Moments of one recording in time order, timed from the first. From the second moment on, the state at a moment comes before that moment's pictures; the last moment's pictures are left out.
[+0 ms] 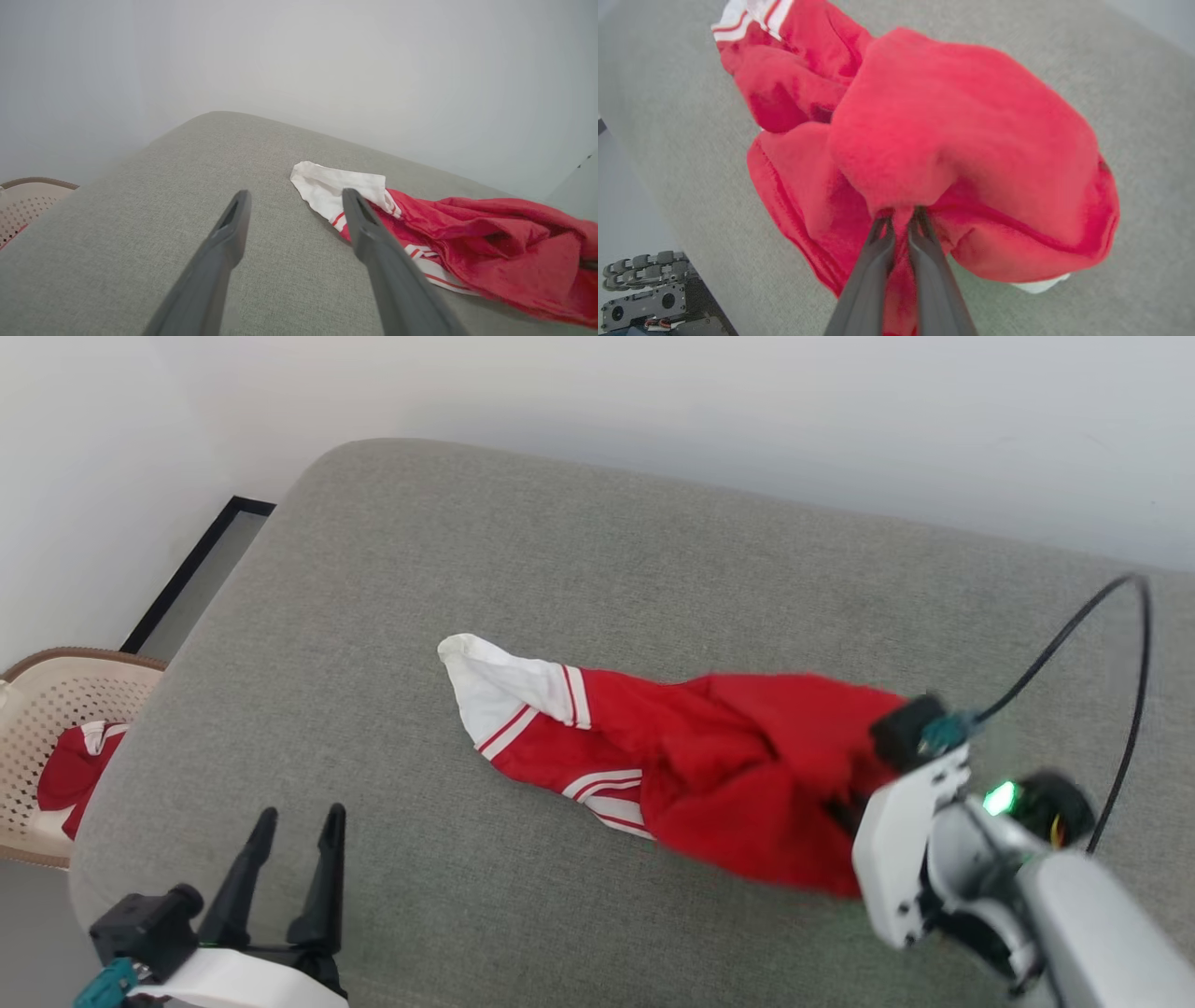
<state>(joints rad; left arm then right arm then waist) 0.03 0.34 -0.19 0.13 -0.60 -0.07 -0.26 -0.27 -0.30 0.35 0.12 0.41 0.13 0.69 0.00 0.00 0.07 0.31</state>
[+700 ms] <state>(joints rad) -0.08 0.23 -0.24 0.21 -0.56 -0.12 -0.26 -0.74 -0.34 0.33 0.50 0.43 0.13 0.52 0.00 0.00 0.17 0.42</state>
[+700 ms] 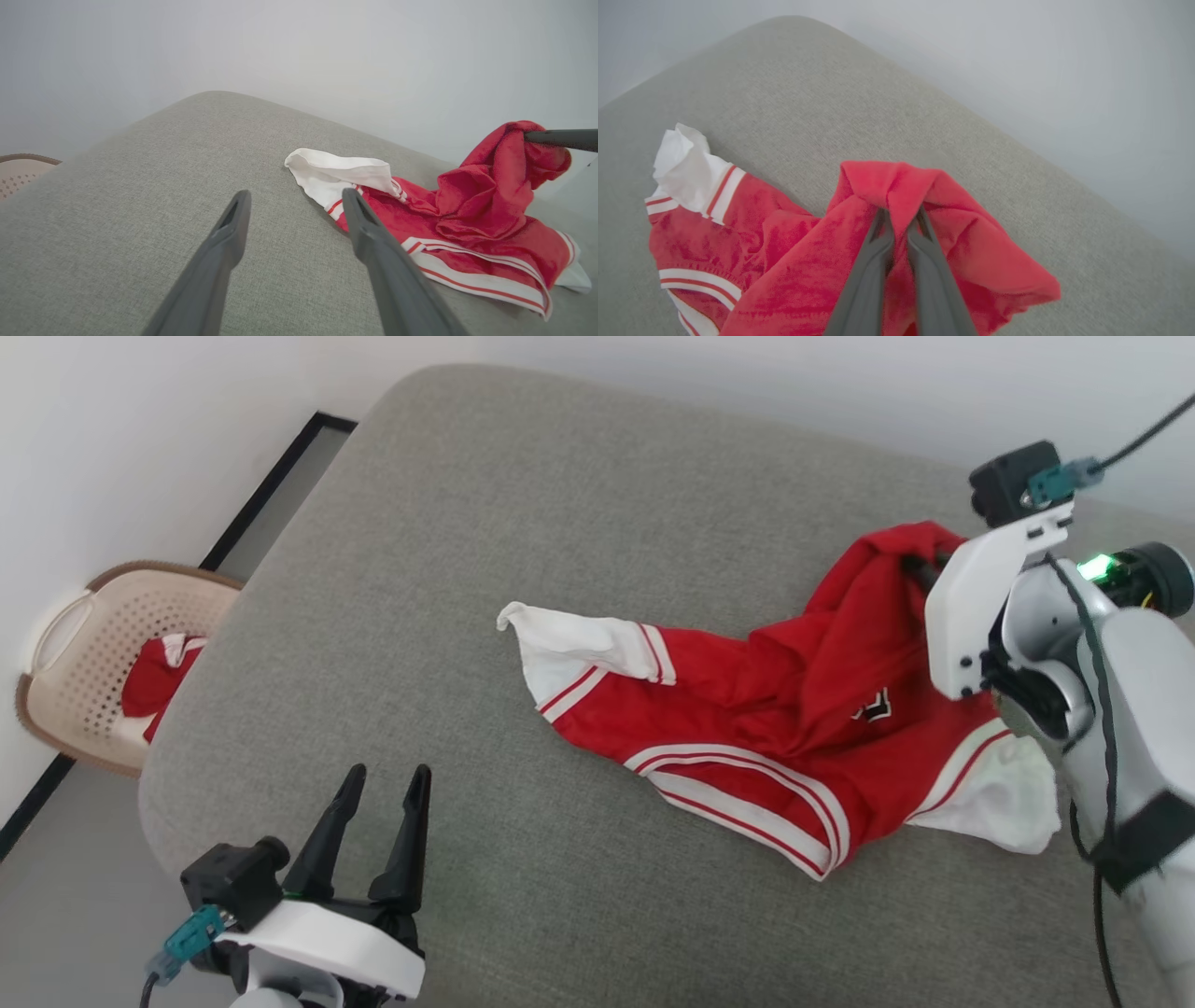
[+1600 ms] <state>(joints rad) -0.09 0.28 -0.21 0.22 -0.56 -0.13 -0.26 -0.90 -0.37 0.56 0.75 0.62 0.13 0.25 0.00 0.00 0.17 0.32</state>
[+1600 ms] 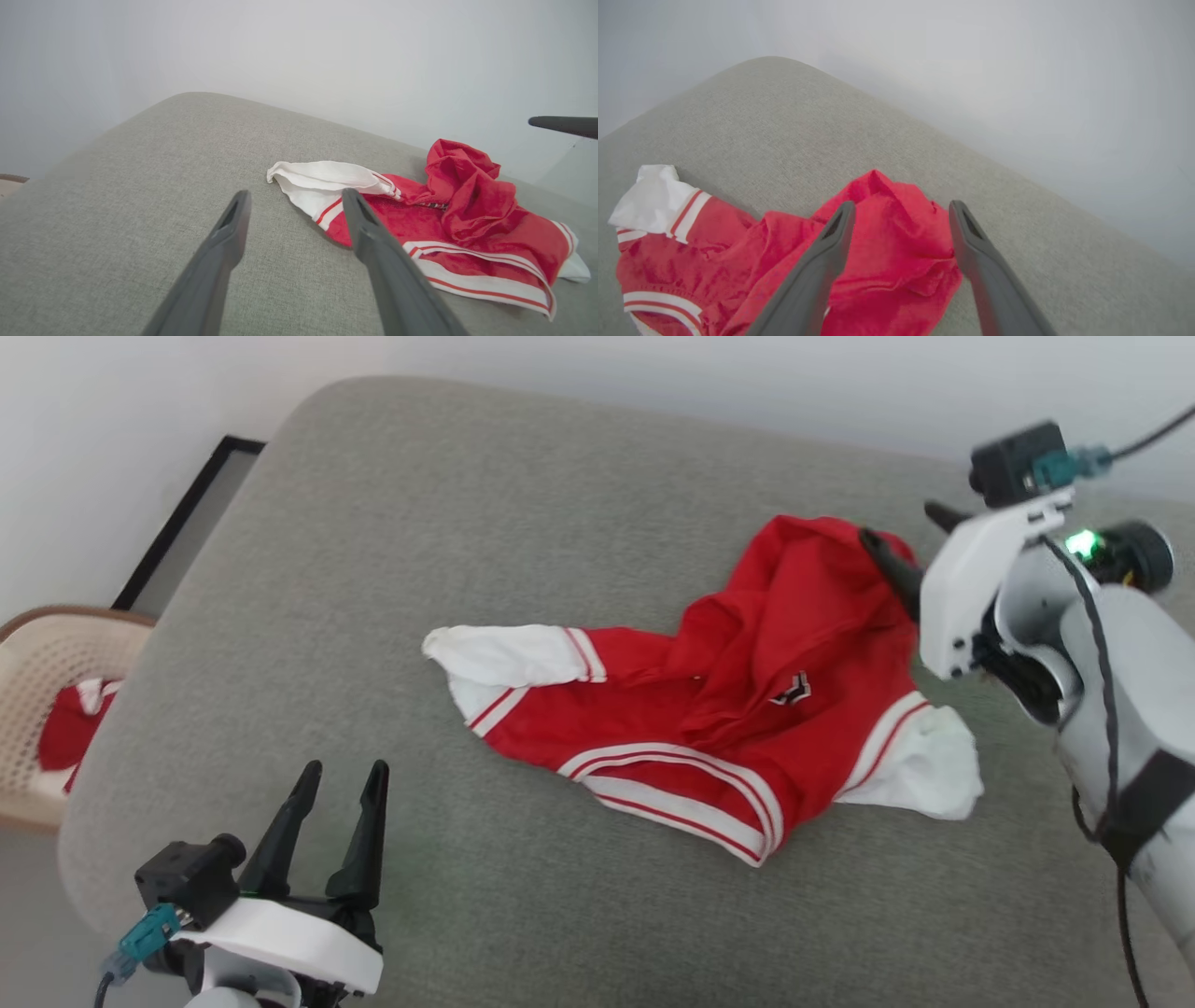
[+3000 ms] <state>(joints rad) -0.08 0.33 -0.25 0.25 -0.59 -0.13 -0.26 -0.45 -0.44 0.29 0.36 0.57 0.13 0.74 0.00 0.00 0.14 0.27</state>
